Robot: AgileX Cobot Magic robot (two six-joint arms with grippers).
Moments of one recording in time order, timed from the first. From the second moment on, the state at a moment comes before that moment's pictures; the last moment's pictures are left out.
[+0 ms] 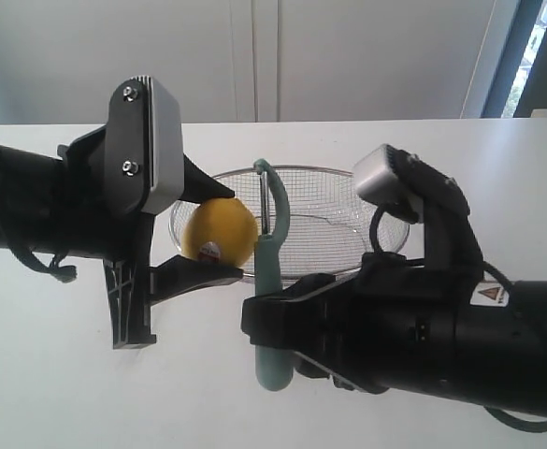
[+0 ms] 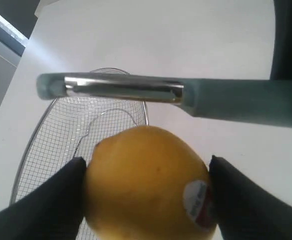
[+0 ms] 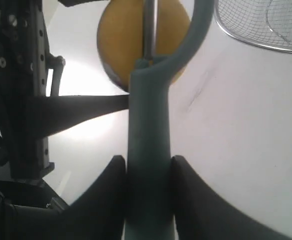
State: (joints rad) left arm -0.63 1.26 -0.81 -1.15 0.49 1.94; right arm 0.90 1.07 -0.57 1.05 0.14 -0.30
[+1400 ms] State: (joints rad) left arm -0.63 1.26 -0.81 -1.15 0.48 1.93; right arm 0.90 1.25 -0.48 0.96 0.03 -0.20
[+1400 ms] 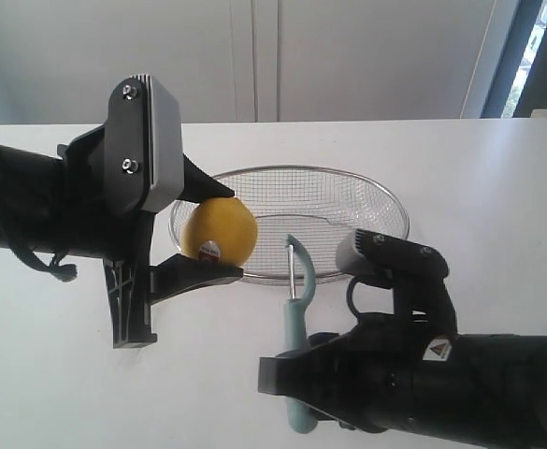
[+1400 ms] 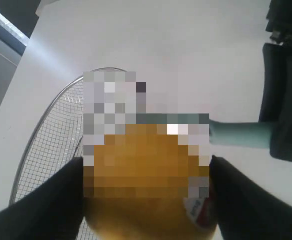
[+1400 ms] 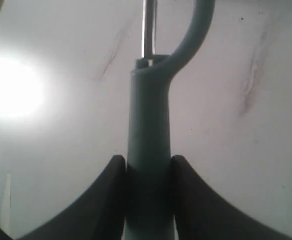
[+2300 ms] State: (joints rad) left arm -0.63 1.26 -0.81 -1.15 0.48 1.93; right arm 0.90 1.18 -0.53 0.96 0.10 -0.21
